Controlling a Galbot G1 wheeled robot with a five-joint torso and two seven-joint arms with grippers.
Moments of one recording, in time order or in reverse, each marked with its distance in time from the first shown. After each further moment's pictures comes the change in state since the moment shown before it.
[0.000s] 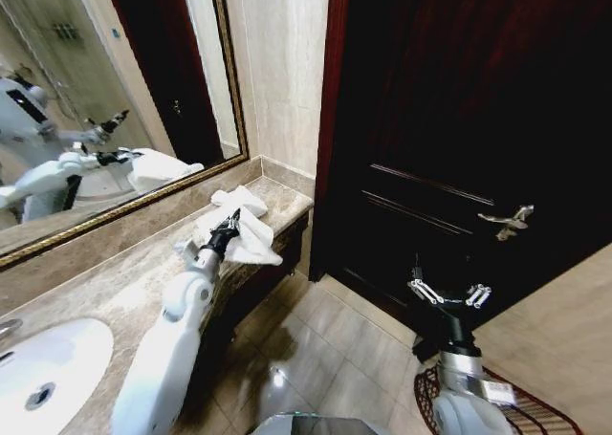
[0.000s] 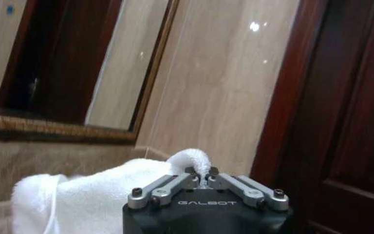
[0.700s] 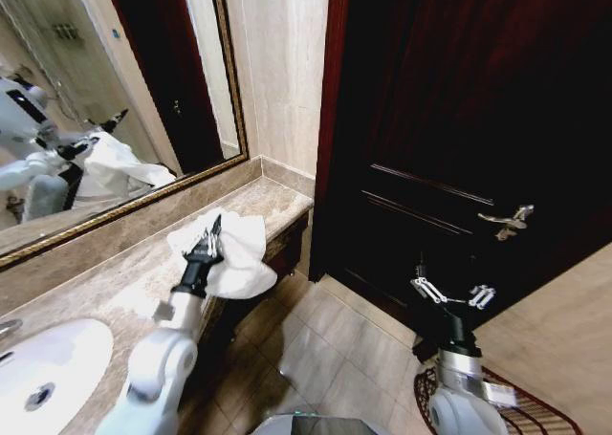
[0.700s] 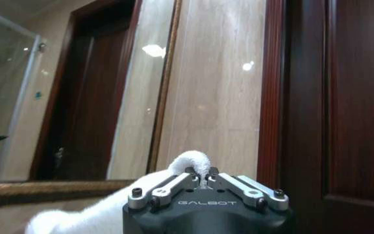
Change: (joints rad) left arm 0.418 -0.076 -0.045 -0.231 0.240 -0.355 0.015; right arm 0.019 0.024 0.007 0.006 0.032 0.019 0.015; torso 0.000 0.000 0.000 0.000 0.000
